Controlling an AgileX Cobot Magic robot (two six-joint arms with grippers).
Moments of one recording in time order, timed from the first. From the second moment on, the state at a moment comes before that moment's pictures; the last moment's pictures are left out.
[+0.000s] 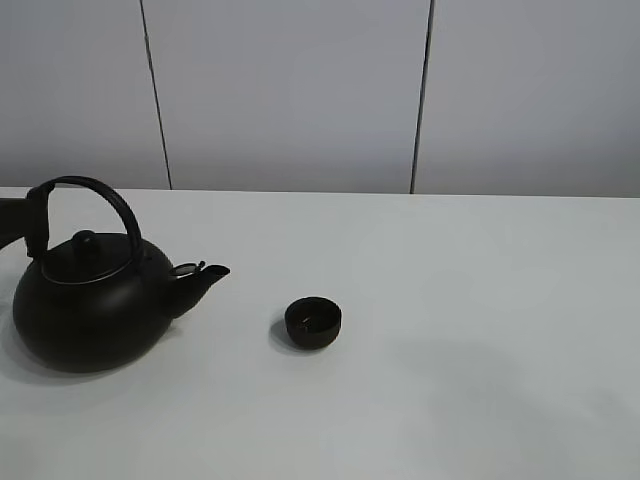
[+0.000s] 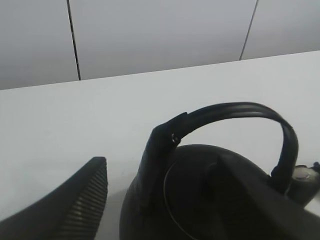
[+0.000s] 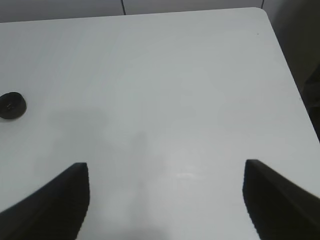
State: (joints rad) left arm 0.08 1.71 -0.31 0.57 -1.08 -0.18; right arm 0.02 -0.02 -0.47 -0.07 1.08 0.05
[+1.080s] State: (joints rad) left arm 0.08 1.88 -0.48 0.66 -1.08 -0.07; right arm 0.02 -0.02 -0.47 -0.07 1.08 0.05
